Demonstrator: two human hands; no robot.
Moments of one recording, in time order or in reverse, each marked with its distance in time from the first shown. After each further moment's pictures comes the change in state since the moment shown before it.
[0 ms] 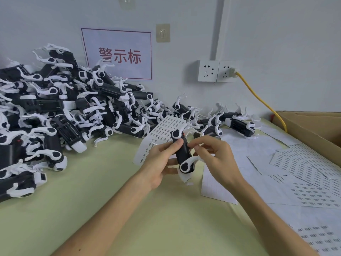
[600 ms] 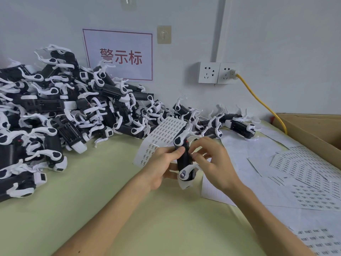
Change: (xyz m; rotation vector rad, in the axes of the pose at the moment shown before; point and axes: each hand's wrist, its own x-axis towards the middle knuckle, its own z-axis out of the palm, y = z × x) left_hand -0.001 0.001 0.002 0.103 -0.009 -0.055; right_hand -0.002 0.004 0.004 -0.112 -0.058 -0.054
